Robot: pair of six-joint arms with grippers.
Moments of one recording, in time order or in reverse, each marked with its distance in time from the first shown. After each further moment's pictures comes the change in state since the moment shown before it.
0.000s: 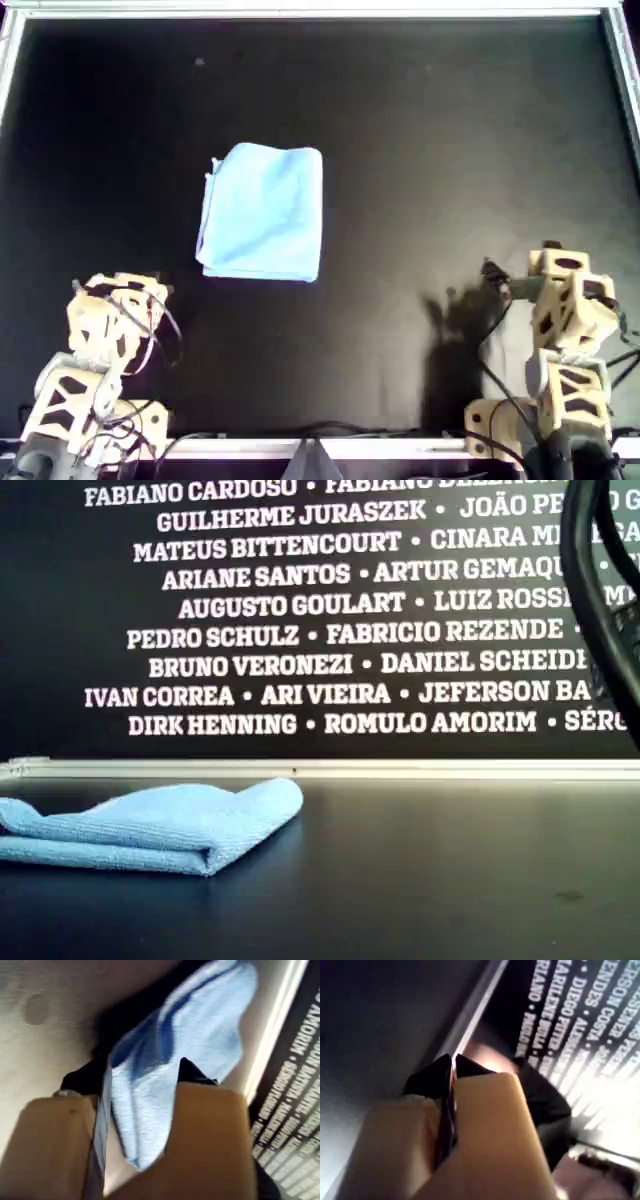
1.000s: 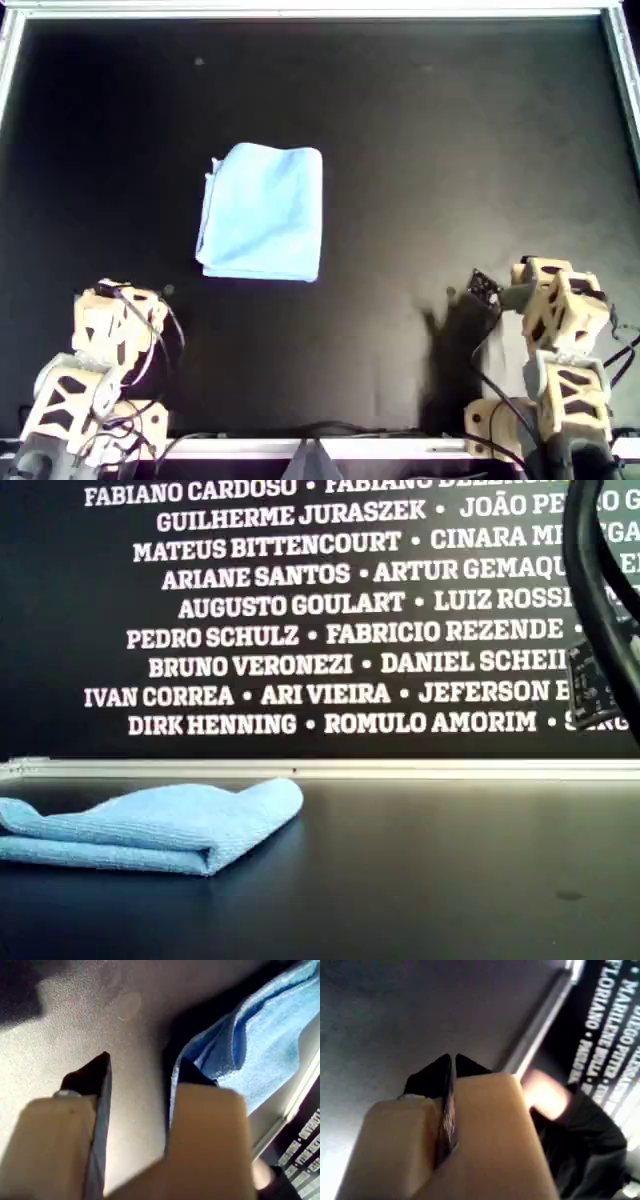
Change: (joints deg) left arm 0.0 -0.2 -0.8 9.5 0.0 0.1; right arm 2.0 1.0 0.0 12.0 -3.3 4.6
